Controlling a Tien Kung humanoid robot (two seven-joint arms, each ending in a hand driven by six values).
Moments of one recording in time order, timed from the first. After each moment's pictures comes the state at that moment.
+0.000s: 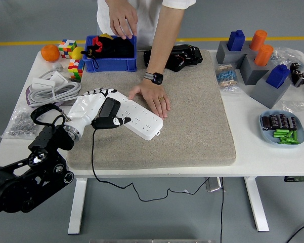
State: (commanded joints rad) left arm -0.50 0.35 -0.63 -1.26 1.89 0.34 0.33; right arm -0.01 -0.34 0.99 0.39 -0.95 -0.07 -0.16
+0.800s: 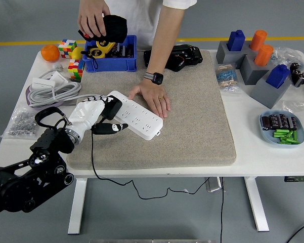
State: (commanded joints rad) left arm -0.54 0.33 -0.59 -1.20 1.87 0.32 0.34; right arm 0.00 -0.34 0.98 0.39 -0.94 -0.07 -0.15
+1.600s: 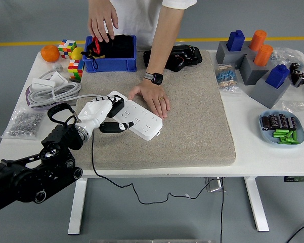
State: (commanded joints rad) left arm -0.62 0.28 -0.51 -1.10 1.79 0.30 0.34; right arm -0.01 -0.34 0.98 0.39 -0.94 -0.07 -0.15
